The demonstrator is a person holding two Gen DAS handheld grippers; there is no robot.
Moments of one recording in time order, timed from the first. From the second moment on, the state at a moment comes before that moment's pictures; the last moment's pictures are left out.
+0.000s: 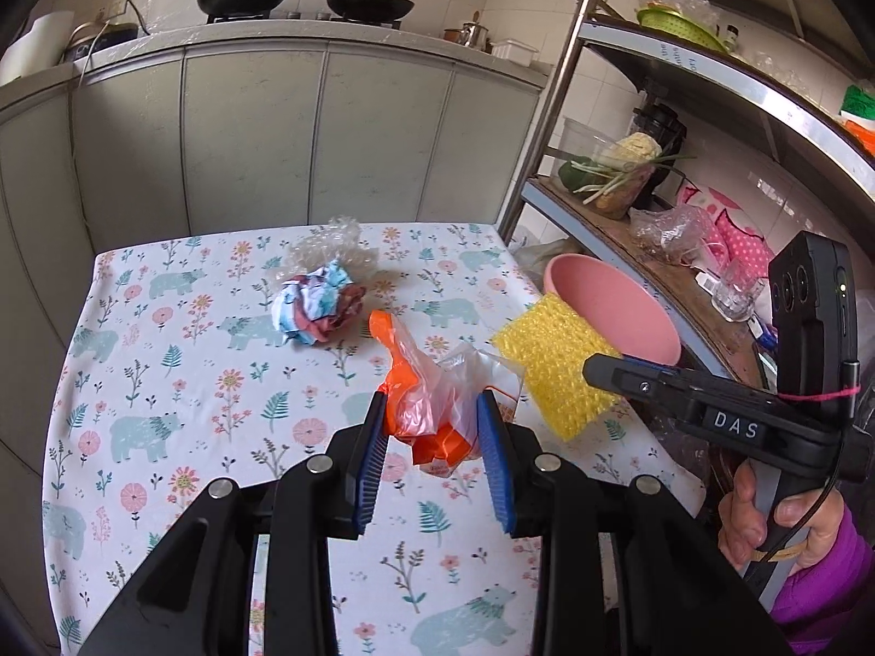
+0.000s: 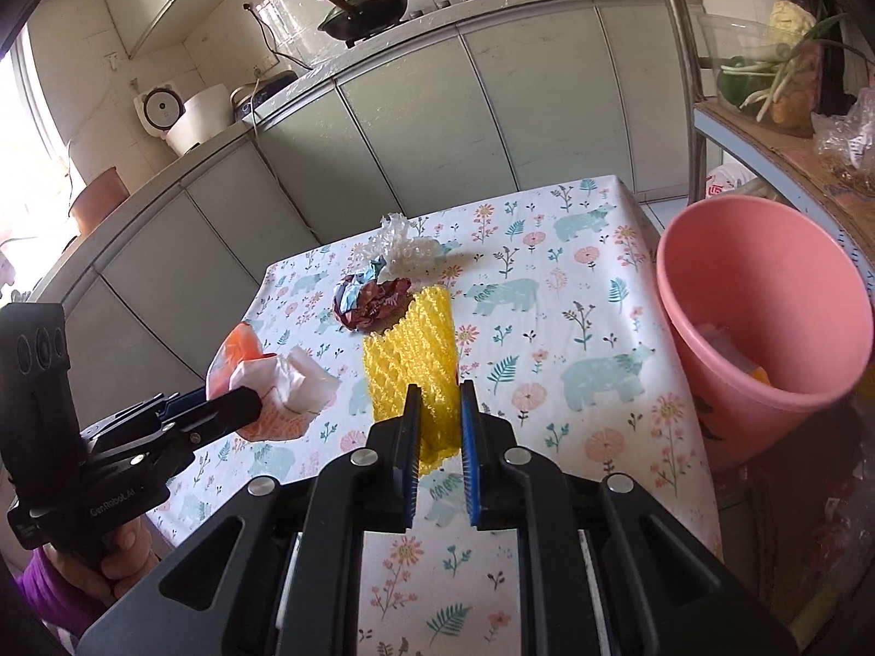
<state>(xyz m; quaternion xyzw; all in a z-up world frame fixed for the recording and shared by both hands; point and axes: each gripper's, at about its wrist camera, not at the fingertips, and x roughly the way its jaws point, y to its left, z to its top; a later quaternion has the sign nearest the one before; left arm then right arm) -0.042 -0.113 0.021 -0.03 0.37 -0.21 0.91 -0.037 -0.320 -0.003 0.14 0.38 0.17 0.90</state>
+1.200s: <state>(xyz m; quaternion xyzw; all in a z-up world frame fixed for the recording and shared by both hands) -0.028 -0.227 0.017 0.03 0.38 -0.25 0.89 -0.078 -0.379 -0.003 0.17 0.36 0.11 0.91</state>
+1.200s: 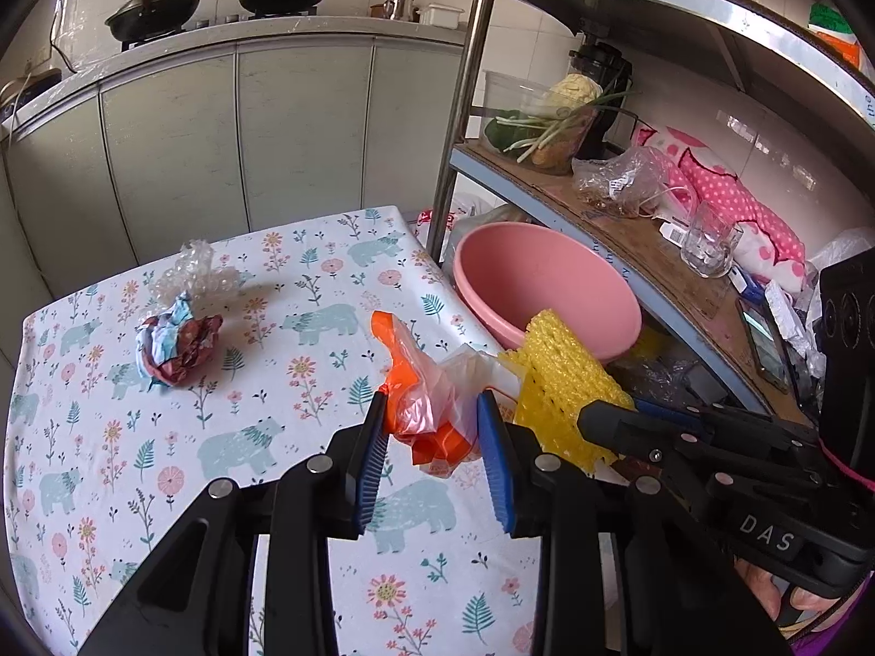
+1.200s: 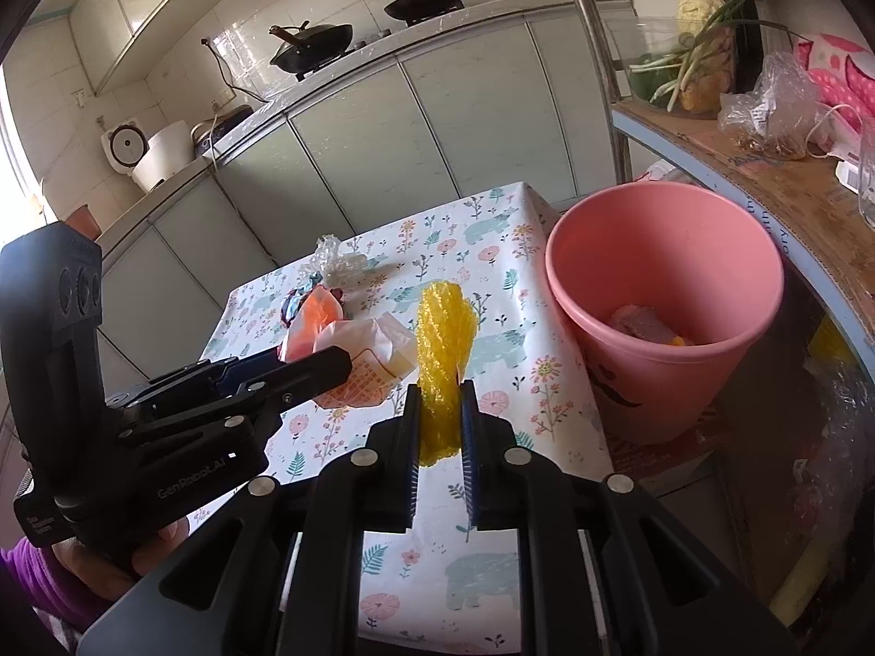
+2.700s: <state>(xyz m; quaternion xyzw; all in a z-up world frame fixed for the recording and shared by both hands) 0.065 -0.334 -0.007 0.03 0.38 -0.33 0.86 -0.030 -0.486 -0.016 0.21 0.34 -0.05 0.91</state>
